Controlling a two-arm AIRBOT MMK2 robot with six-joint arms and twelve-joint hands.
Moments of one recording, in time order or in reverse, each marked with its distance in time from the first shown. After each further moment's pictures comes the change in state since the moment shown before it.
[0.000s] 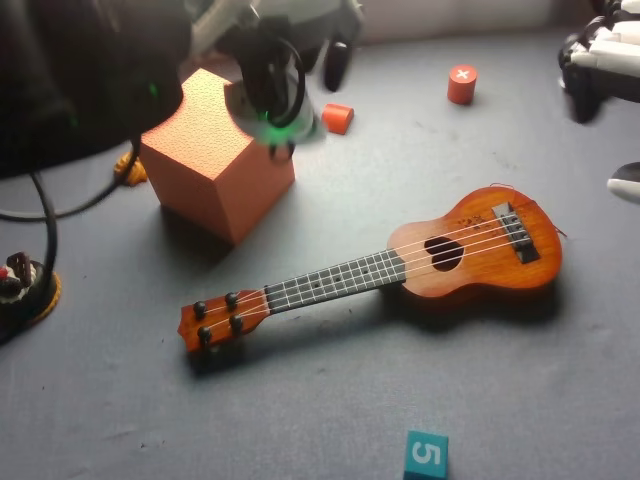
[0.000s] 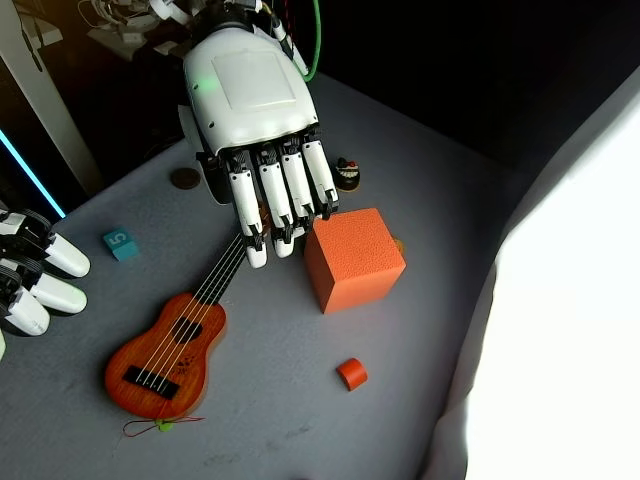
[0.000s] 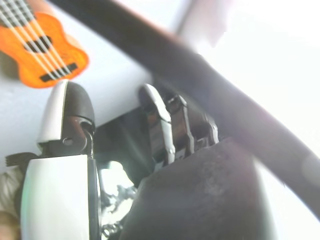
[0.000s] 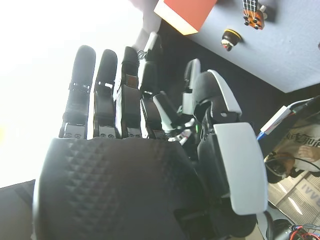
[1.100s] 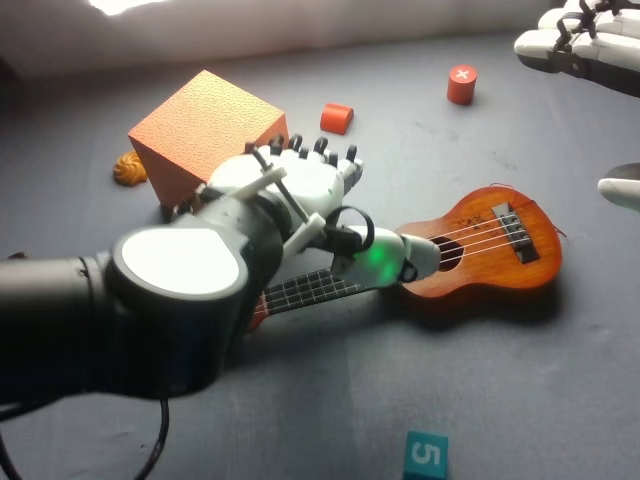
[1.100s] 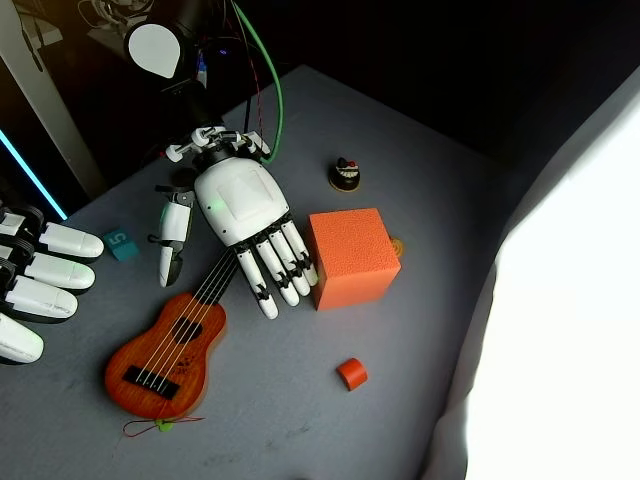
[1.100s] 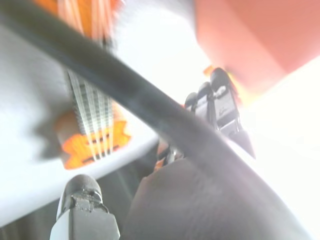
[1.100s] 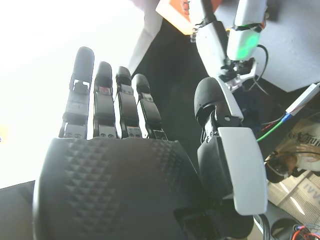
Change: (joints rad) left arm 0.416 -0.222 0.077 0.429 0.230 -0.591; right arm 0.001 -0.002 0.004 0.003 0.001 0.012
